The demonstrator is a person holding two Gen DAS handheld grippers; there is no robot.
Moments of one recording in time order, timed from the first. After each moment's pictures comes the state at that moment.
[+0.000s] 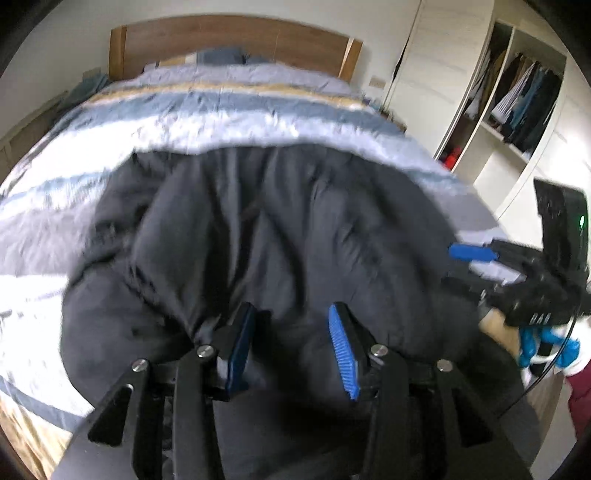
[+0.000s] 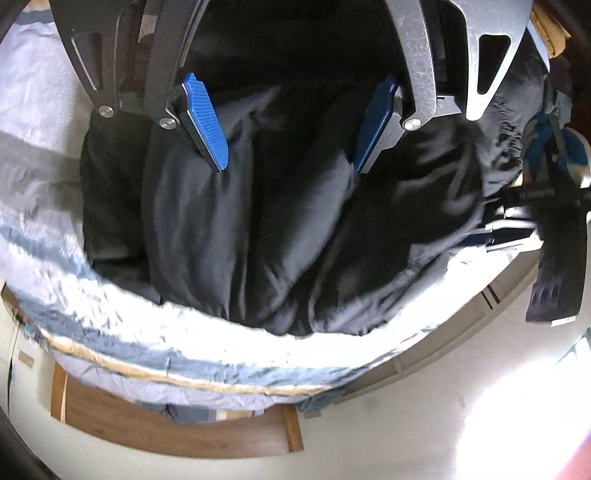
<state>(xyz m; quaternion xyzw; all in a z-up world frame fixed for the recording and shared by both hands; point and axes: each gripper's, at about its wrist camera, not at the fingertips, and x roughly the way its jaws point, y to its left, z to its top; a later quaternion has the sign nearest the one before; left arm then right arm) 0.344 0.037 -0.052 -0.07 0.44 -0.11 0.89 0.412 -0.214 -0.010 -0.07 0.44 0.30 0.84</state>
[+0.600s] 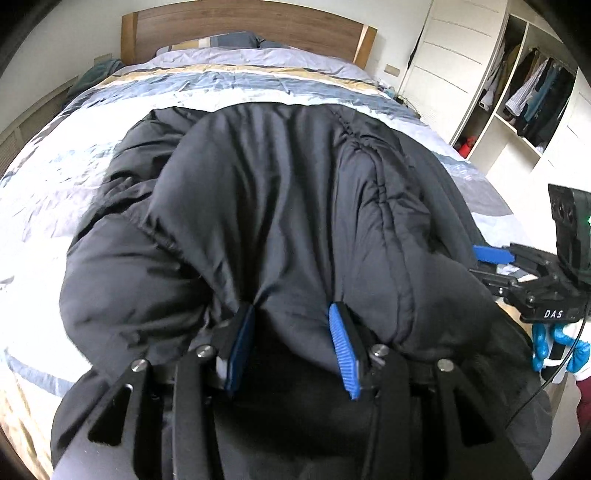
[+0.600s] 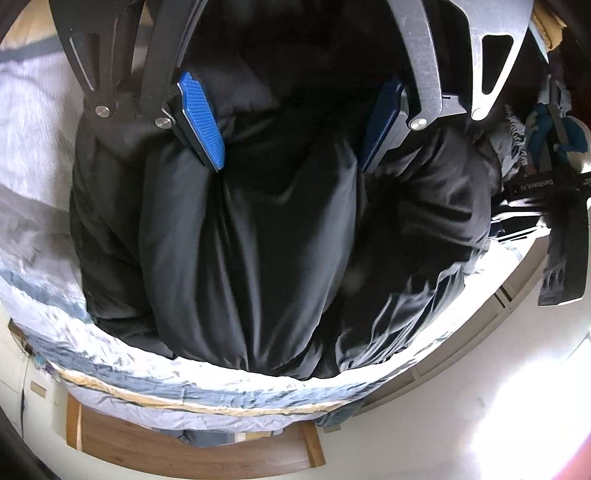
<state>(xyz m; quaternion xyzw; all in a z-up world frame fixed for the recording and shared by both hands) 0.321 0.048 -0.070 -0.07 0.45 -0.09 0.88 0.393 -0.228 -0.036 -0.05 0.48 0.27 0.83</state>
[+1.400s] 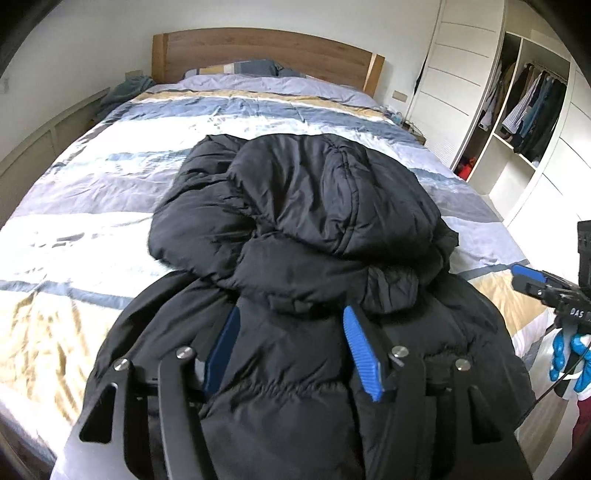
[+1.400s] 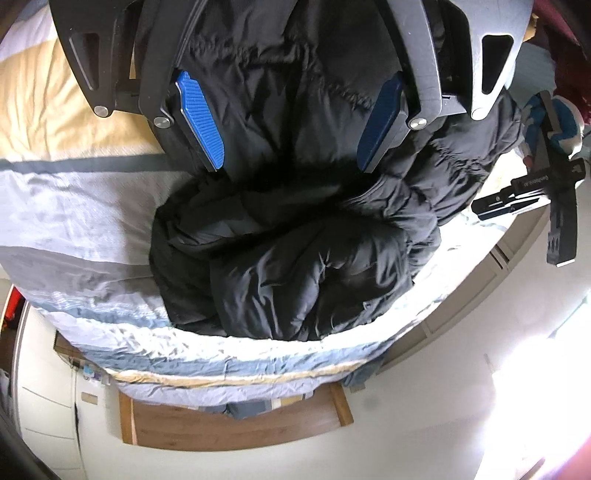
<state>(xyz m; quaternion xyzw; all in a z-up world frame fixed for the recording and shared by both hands) 0.168 0.072 -0.003 -0.07 0.41 -0.05 0.91 0.245 -0.290 0.036 0.02 0.43 0.22 0.88</state>
